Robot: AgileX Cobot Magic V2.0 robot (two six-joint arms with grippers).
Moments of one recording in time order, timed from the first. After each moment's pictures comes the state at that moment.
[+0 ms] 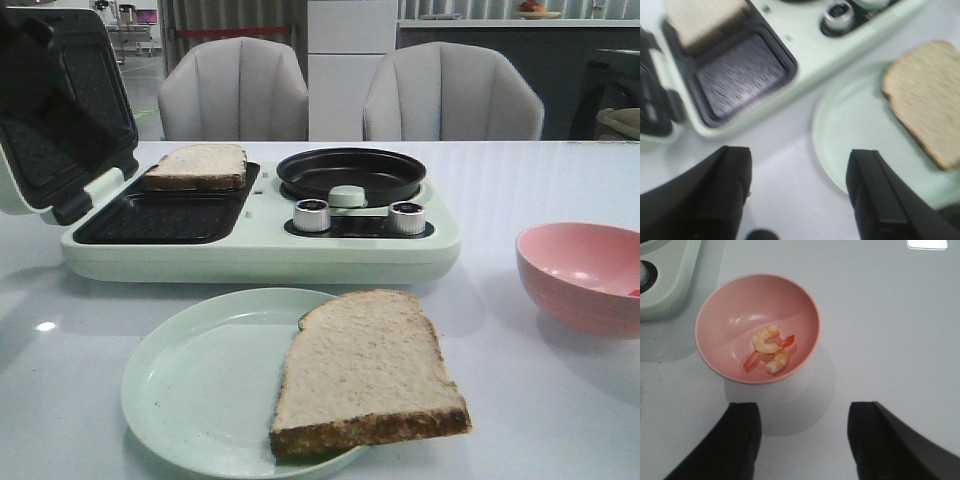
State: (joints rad) left arm -0.83 1.09 -0.80 0.51 0.68 -0.49; right arm 0.00 0.80 -0.56 0.00 0.57 0.07
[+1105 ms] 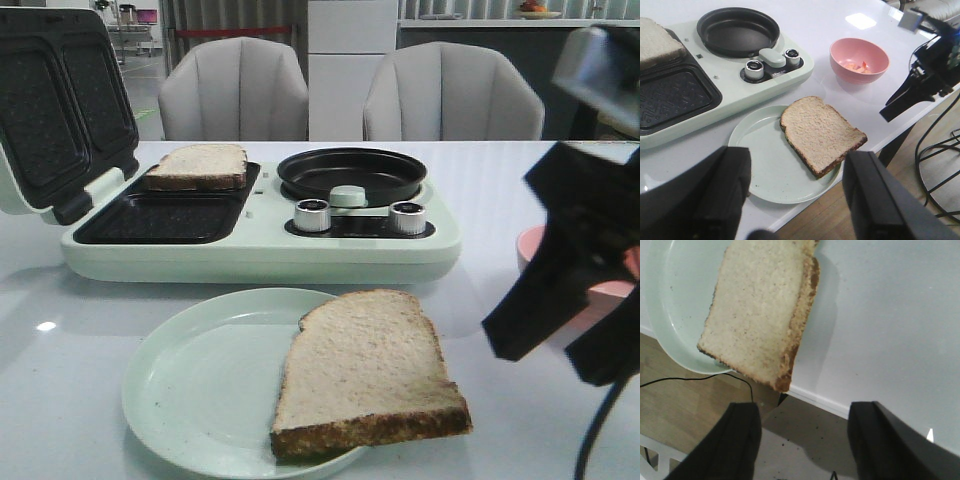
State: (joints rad) left arm -0.80 0.53 -0.61 0.04 0.61 -0.22; right arm 0.31 1.29 -0.59 0.73 0.60 -0.31
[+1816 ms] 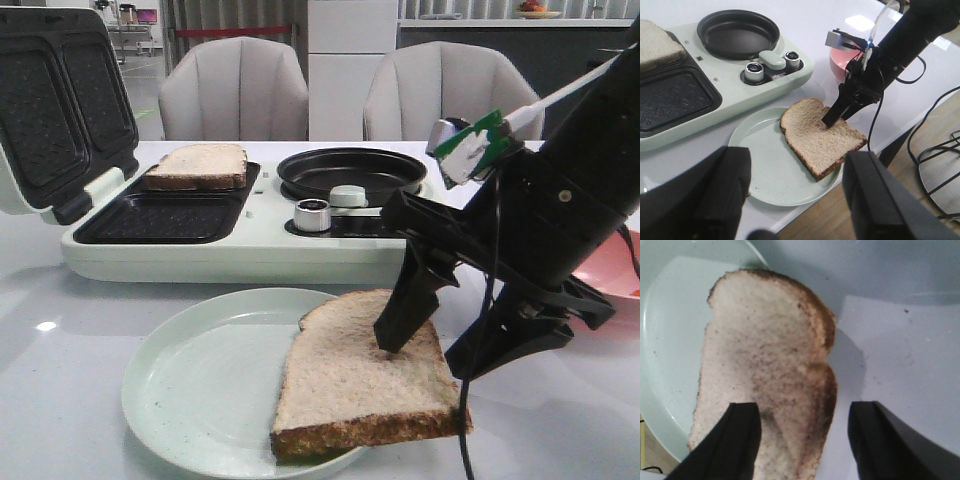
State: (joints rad) left arm -0.80 0.53 -0.61 0.04 0.60 -0.22; right arm 0.32 1.71 -0.85 0.88 0.60 -0.41
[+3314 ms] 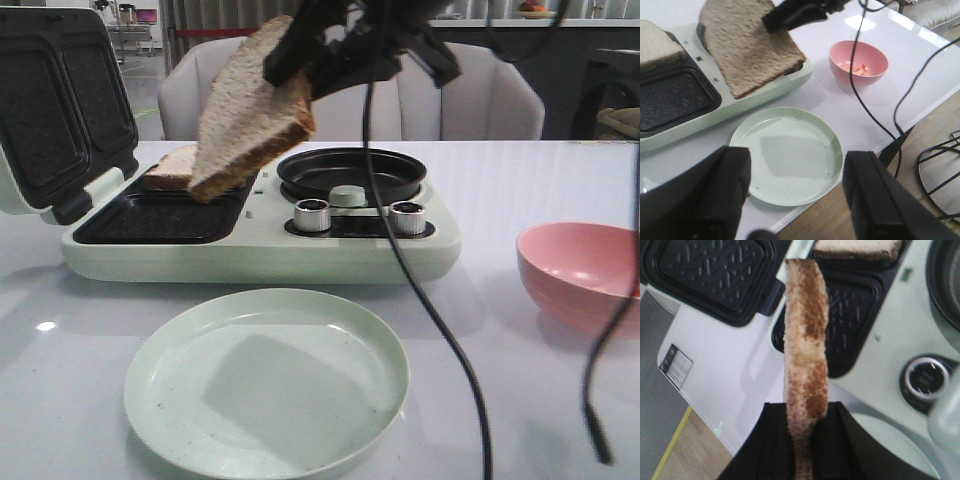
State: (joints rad) left arm -0.80 0.53 -0.61 0.04 0.60 -0.22; right arm 0.42 1.71 -1.35 0.97 0.61 -0.43
